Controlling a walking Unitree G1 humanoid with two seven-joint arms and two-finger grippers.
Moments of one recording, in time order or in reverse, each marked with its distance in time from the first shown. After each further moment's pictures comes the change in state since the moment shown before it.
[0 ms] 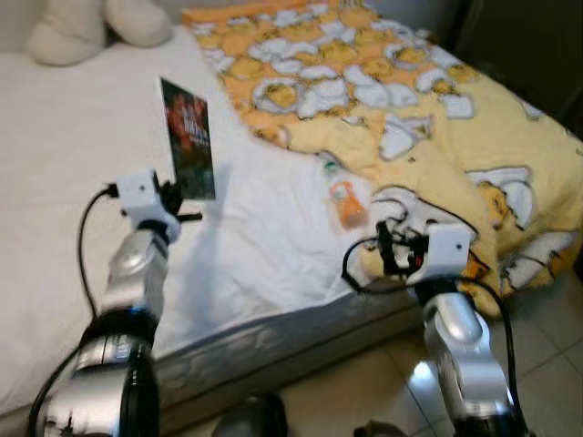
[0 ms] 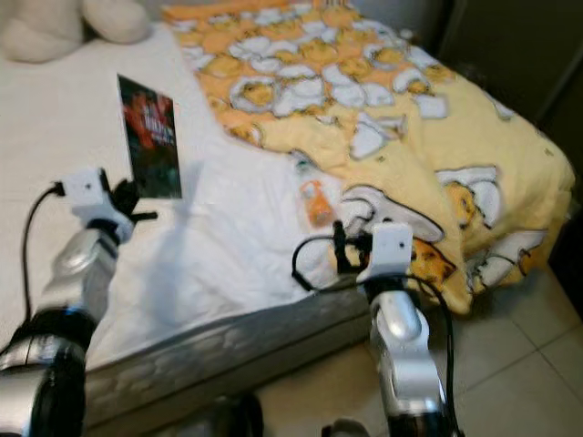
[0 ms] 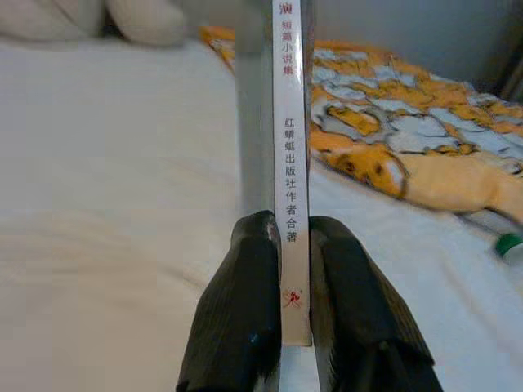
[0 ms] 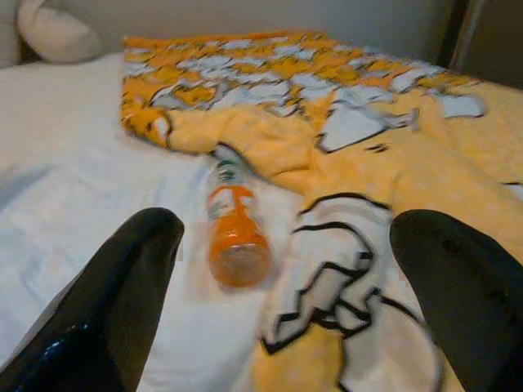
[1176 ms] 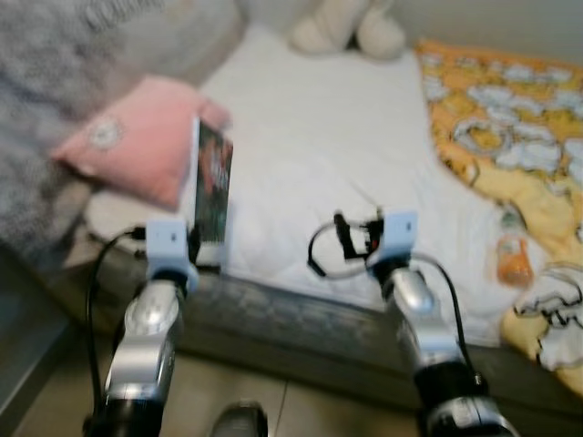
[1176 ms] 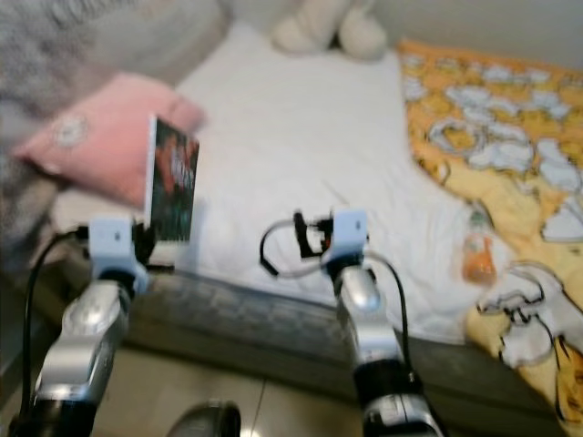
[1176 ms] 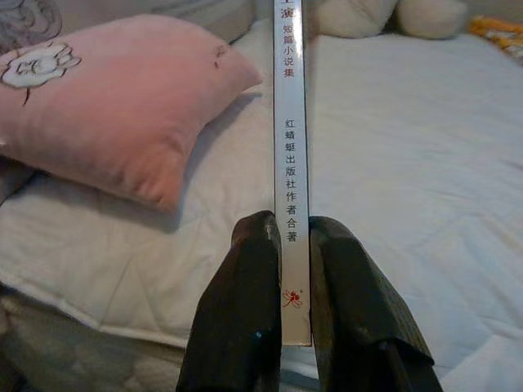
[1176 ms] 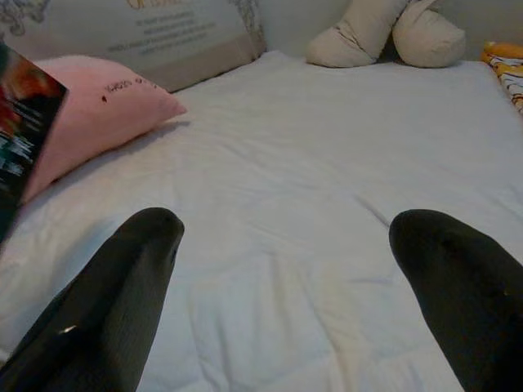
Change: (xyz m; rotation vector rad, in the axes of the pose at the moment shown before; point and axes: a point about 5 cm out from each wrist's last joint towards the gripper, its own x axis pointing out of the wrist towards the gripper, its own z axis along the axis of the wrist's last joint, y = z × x) left arm -0.061 -0.034 -0.024 0.162 0.105 -0.019; right arm 0.038 0.037 -0.014 0.069 0.025 0.150
